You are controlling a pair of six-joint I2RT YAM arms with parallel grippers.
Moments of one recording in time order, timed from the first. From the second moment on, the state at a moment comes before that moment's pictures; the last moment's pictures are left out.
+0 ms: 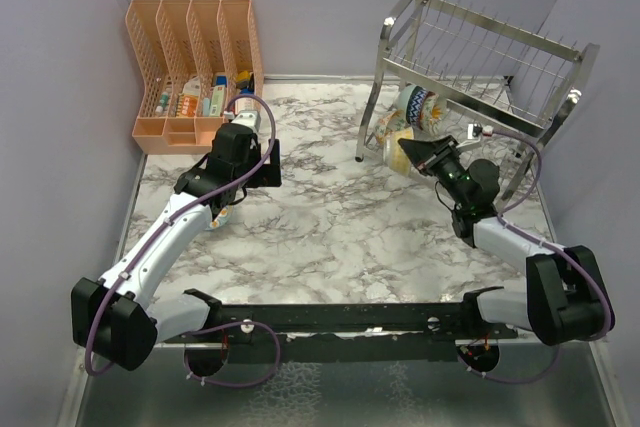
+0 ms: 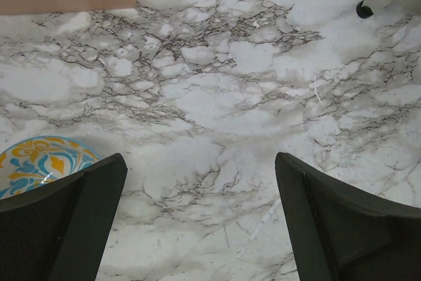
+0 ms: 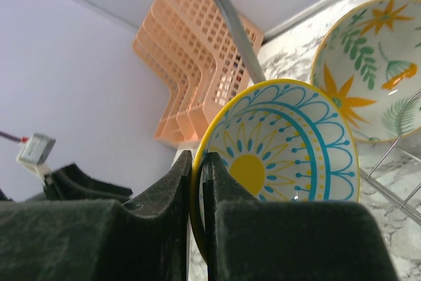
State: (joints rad) left arm -0.41 1.16 0.99 -0.52 -0.14 -0.30; right arm 0.19 1.25 0.45 0.90 -0.33 0.97
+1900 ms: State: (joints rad) left arm -0.39 1.15 1.00 -0.55 -0.14 -0.23; right arm 0.15 1.89 0.55 1.50 0.01 1.29
